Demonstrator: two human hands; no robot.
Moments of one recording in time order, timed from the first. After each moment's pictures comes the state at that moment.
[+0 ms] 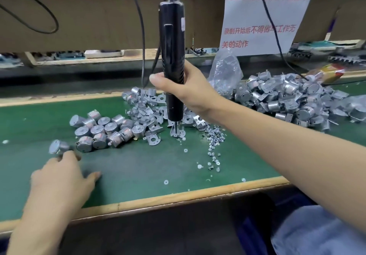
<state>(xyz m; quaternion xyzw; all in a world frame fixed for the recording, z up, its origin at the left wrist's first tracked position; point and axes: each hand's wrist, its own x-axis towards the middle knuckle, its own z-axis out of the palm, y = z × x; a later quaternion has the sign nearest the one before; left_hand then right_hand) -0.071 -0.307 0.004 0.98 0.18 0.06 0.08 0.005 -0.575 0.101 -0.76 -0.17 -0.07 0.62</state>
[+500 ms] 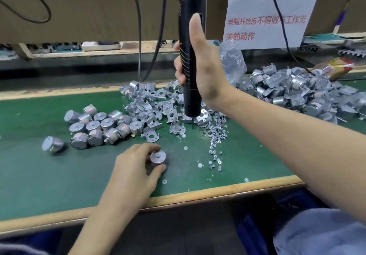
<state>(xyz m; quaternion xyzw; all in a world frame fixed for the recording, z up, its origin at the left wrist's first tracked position) -0.081 -0.407 -0.004 0.94 -0.10 0.09 0.31 0.019 -0.583 0.111 -0.64 -0.19 -0.11 0.74</state>
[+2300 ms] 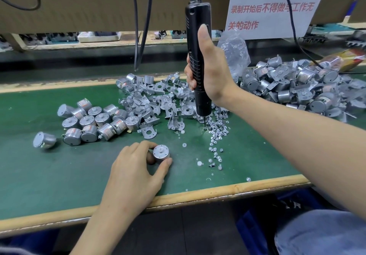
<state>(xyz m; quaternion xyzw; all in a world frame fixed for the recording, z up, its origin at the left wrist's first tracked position) -0.079 -0.417 -0.018 0.94 -0.10 0.15 0.29 0.048 -0.607 0.078 -0.68 -0.16 -0.11 0.71</state>
